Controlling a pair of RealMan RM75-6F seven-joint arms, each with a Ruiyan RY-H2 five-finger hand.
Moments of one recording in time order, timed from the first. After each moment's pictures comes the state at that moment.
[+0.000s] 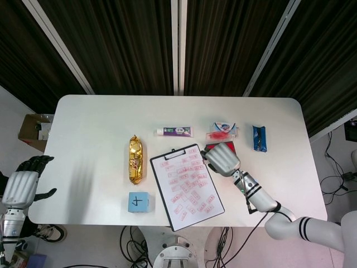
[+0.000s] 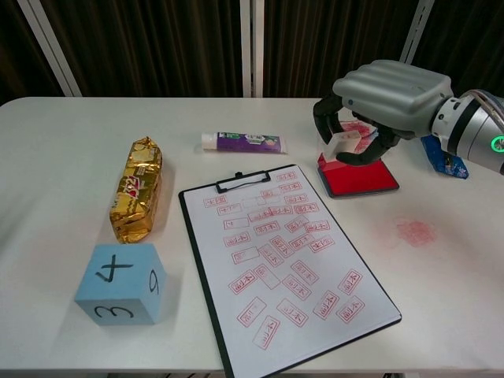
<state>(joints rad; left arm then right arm) -0.12 -1.17 -0.03 -1.53 1.48 1.43 0.05 0.73 -1.53 0.10 -1.43 -1.46 1.01 -0.37</state>
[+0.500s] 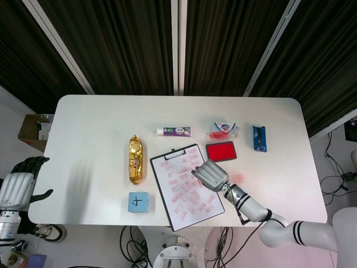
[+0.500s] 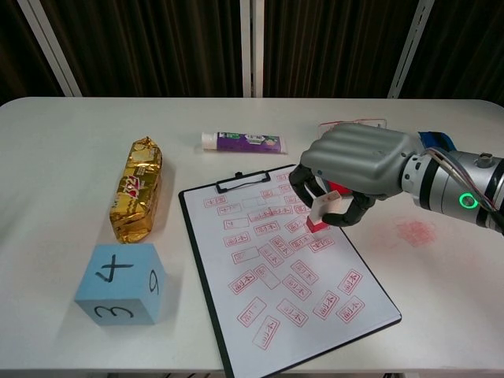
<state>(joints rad) -0.10 -1.16 -0.03 -1.52 1.48 1.45 0.02 0.76 -1.56 0.03 -1.52 -1.37 0.86 -0.54</state>
